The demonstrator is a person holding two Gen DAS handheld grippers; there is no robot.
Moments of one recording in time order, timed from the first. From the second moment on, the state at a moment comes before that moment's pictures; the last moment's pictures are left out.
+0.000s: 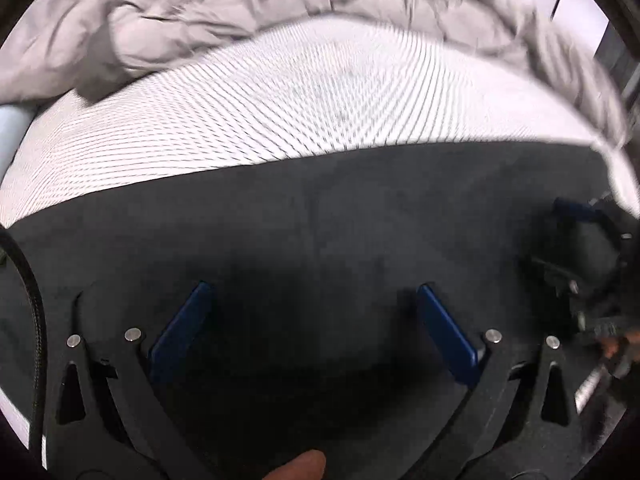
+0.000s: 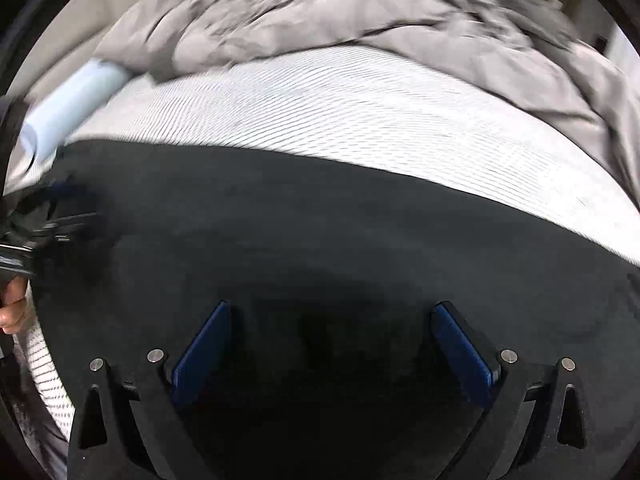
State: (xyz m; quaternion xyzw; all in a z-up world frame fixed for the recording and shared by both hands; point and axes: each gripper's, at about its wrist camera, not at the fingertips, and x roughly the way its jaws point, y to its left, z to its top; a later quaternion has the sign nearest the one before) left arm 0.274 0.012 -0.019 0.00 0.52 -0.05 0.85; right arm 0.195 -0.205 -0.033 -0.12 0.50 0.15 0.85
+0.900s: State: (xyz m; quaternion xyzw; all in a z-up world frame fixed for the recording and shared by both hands) left arm 0.171 0.236 -0.021 -0.07 0.45 0.18 0.87; right arm 0.186 -0.273 -0.045 -0.17 0.49 0.09 0.85
